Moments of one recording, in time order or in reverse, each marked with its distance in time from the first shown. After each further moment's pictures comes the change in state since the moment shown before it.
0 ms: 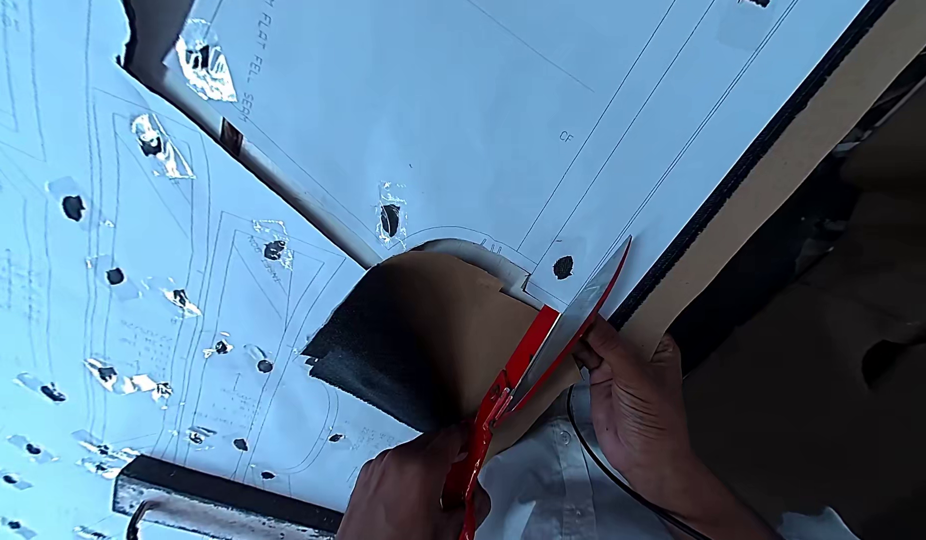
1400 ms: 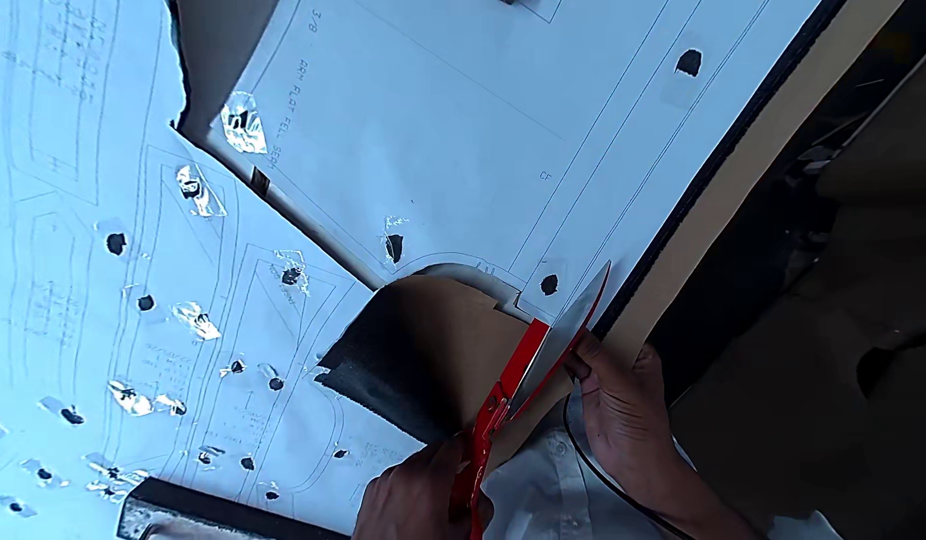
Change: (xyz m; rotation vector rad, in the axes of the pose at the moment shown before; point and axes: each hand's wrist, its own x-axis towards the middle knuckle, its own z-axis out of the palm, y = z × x) left_hand -0.003 0.011 0.001 0.056 0.042 -0.017; right_hand 0.000 -0.001 0.000 0.015 0.026 0.027
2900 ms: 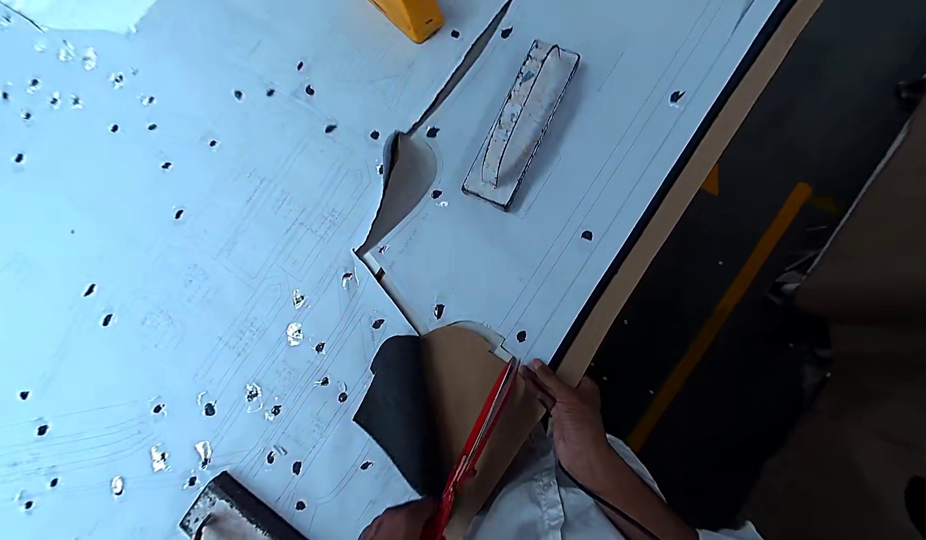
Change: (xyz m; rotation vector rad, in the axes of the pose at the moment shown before) left_hand -0.045 -0.023 0.018 -0.038 -0.166 -0.171; right_hand 0.014 -0.015 0.000 -0.006 -0.072 0.135
